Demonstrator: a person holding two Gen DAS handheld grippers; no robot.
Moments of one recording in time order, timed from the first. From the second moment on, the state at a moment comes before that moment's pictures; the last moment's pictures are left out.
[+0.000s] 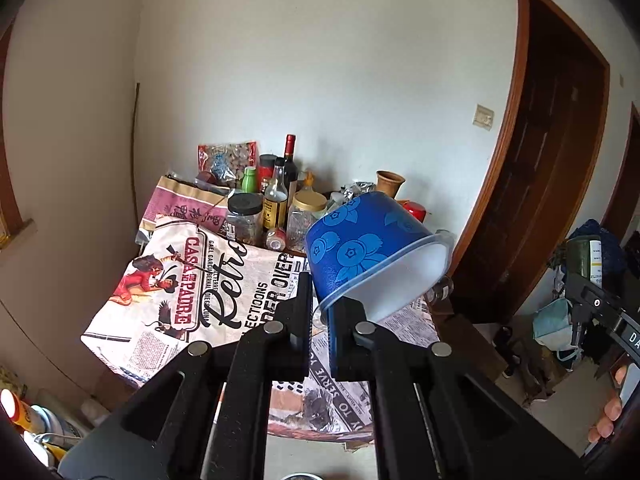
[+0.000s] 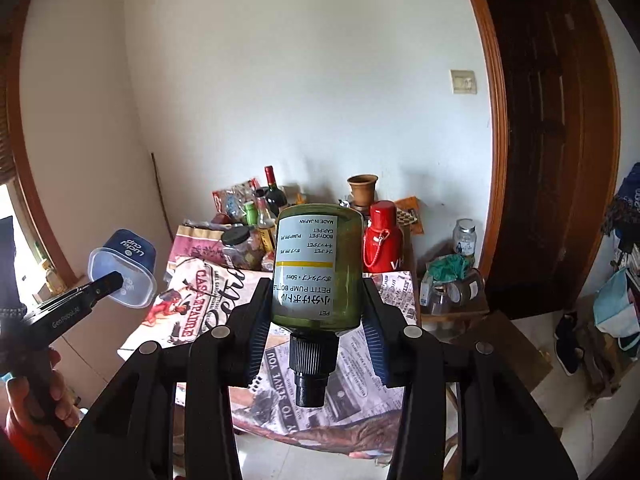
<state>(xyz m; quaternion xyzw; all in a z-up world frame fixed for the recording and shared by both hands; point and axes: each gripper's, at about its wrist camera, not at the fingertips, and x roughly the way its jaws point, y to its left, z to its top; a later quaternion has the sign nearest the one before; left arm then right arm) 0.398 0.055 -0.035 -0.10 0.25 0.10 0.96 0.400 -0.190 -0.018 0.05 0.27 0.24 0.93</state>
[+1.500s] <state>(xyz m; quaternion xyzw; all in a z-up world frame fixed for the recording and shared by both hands) 0.159 0.071 -0.145 -0.10 0.37 0.01 0.92 0.177 -0.158 -0.108 0.05 0.41 0.19 0.89</state>
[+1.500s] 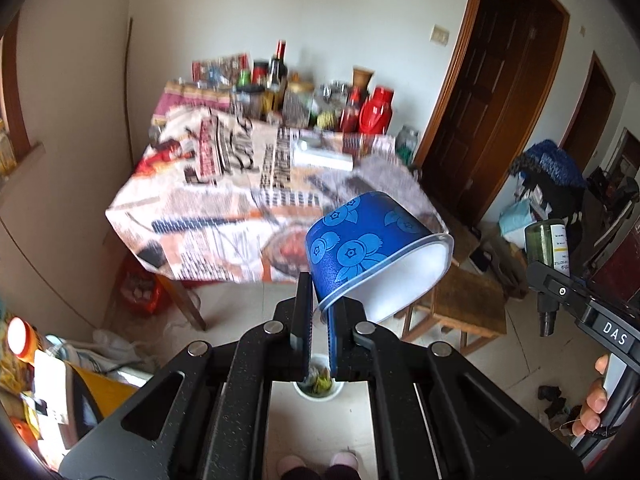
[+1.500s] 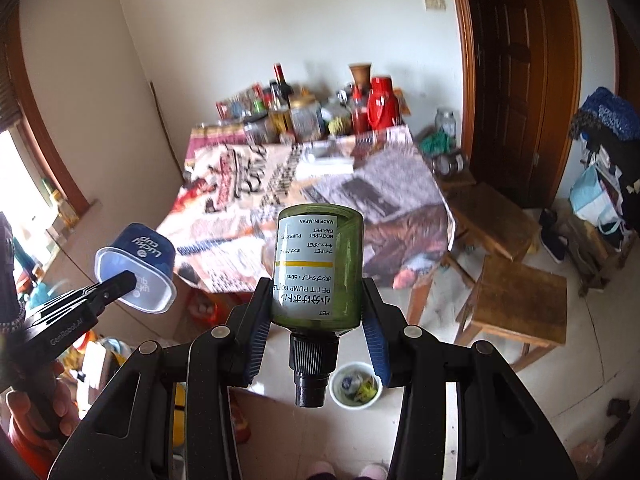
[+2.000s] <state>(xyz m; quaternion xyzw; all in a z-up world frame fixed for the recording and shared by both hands) 0.224 0.042 -0.370 -0.14 0.51 0.01 0.85 0.216 -0.160 -0.295 0.02 0.52 0.20 0.83</state>
